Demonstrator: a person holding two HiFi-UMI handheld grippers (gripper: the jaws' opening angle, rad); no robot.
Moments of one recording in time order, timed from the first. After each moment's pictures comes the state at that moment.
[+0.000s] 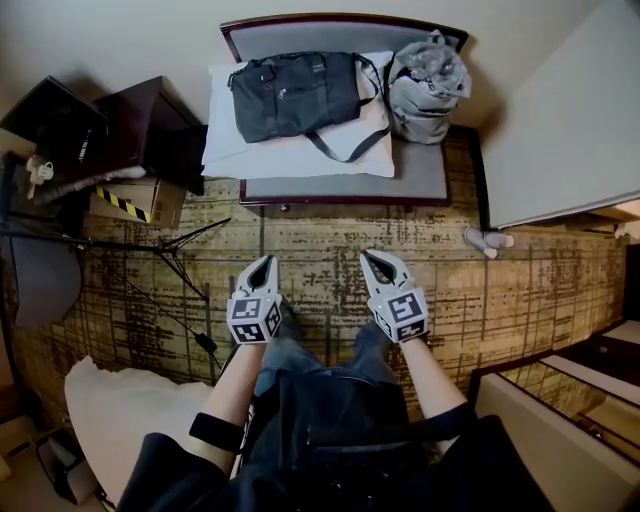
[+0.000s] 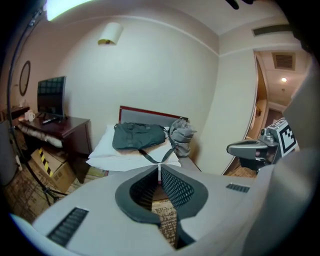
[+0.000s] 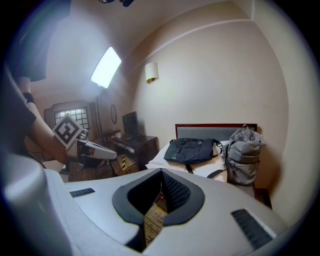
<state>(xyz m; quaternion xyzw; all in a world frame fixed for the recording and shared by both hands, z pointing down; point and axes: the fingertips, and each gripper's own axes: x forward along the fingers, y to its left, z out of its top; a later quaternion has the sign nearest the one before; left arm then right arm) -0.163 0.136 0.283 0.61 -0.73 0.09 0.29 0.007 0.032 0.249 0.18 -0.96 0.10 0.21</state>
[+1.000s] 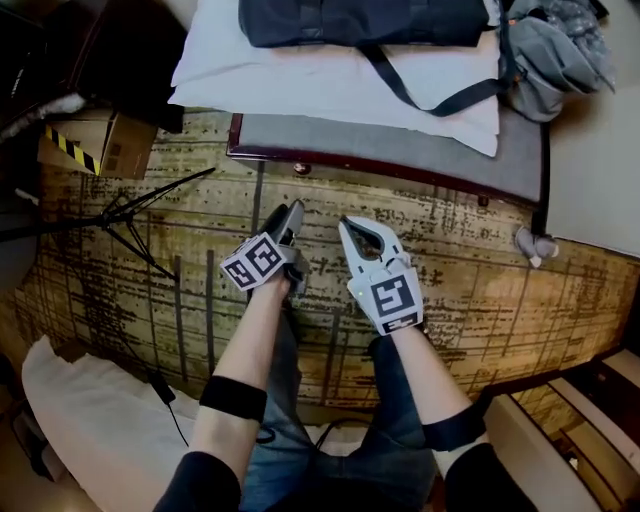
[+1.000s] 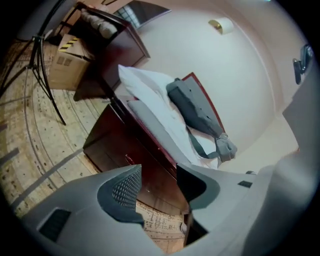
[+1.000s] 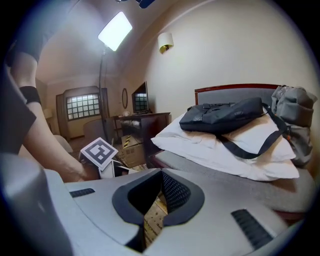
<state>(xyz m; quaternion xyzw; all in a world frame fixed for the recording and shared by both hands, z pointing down) -0.293 0.057 0.706 0.48 -0.69 -0.22 0.49 -0.196 0.021 0.583 0.10 -0.96 0.07 0.24</state>
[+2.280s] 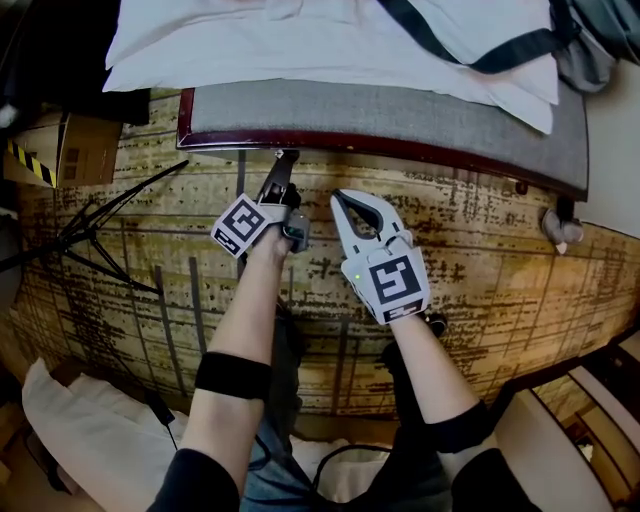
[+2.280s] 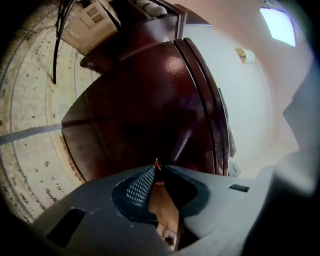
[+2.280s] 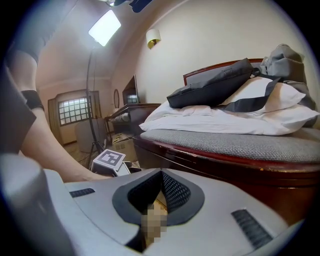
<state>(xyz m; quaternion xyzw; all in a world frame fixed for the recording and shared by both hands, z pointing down) -0.337 -0.022 0.853 0.47 -0.64 -0.37 0.48 -0.223 -0.016 0.731 0.13 -0.96 0.11 0.22</state>
